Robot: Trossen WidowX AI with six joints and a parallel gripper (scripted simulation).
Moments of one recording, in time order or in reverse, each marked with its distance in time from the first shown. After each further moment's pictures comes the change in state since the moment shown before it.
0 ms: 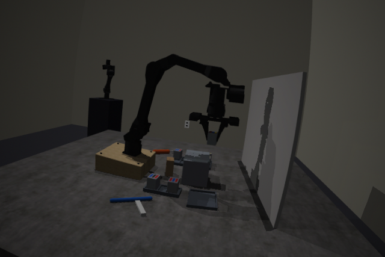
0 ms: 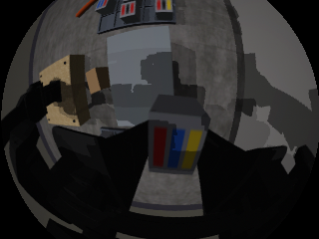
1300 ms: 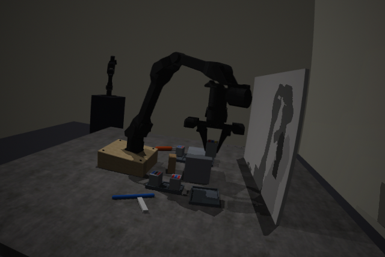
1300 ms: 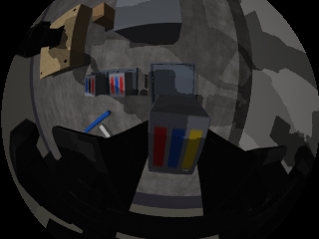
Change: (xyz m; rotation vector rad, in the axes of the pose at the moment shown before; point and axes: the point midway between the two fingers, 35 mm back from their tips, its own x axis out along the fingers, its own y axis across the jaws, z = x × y) arm 0.010 -0.009 -0.159 -0.038 0.018 0.014
